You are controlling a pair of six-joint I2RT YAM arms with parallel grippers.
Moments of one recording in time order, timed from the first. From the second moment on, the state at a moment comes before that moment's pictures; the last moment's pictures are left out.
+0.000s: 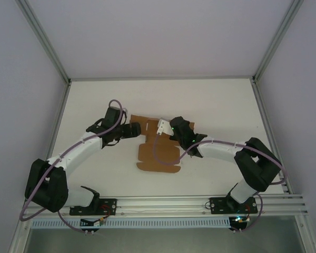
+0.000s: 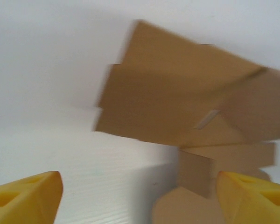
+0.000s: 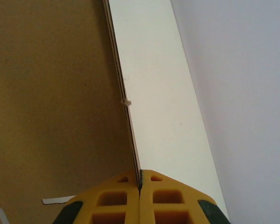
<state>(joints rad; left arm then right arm) -0.42 1.34 0.90 -0.42 0.06 -0.45 0.80 1.59 0.83 0.18 0.47 -0.87</state>
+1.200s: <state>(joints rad) -0.59 1.55 1.07 -0.26 -0.06 -0.06 0.79 1.55 0.93 -0.05 0.42 -0.81</state>
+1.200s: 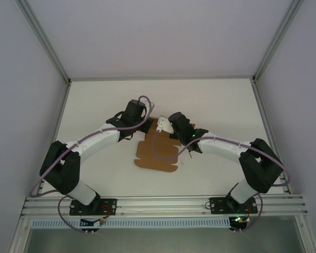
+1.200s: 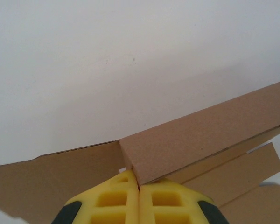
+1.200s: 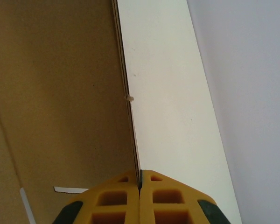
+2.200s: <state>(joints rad) -0.58 1.53 1.06 -0.25 -0.15 -0.12 0.70 1.62 0.92 0.20 0.36 -1.06</state>
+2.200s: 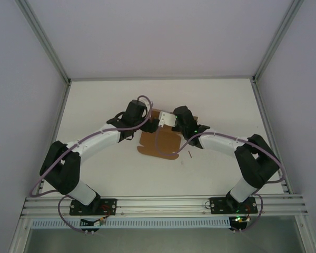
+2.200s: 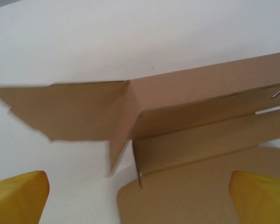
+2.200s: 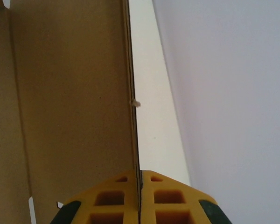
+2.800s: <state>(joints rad) -0.25 1.63 1.21 -0.32 0.14 -0.16 0.70 1.80 0.80 0.63 0.37 -1.33</state>
